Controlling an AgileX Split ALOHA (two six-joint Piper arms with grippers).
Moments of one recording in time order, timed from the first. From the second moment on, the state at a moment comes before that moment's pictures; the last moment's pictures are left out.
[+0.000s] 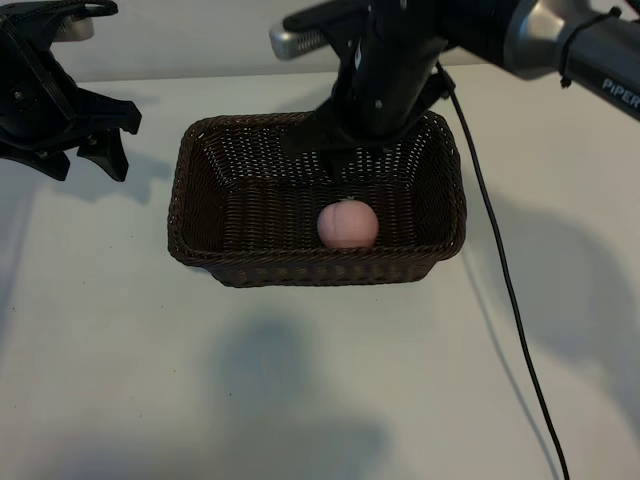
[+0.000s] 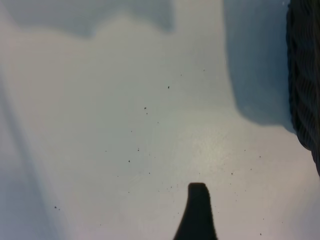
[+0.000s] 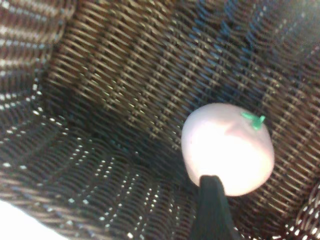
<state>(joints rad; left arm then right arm) -0.10 1.76 -1.43 -0.12 1.10 0.05 0.57 2.06 -1.84 0.08 1.11 0.10</state>
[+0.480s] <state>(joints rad) -0.10 1.76 -1.43 -0.12 1.10 0.05 0.53 2.06 -1.96 0.01 1.22 0.10</state>
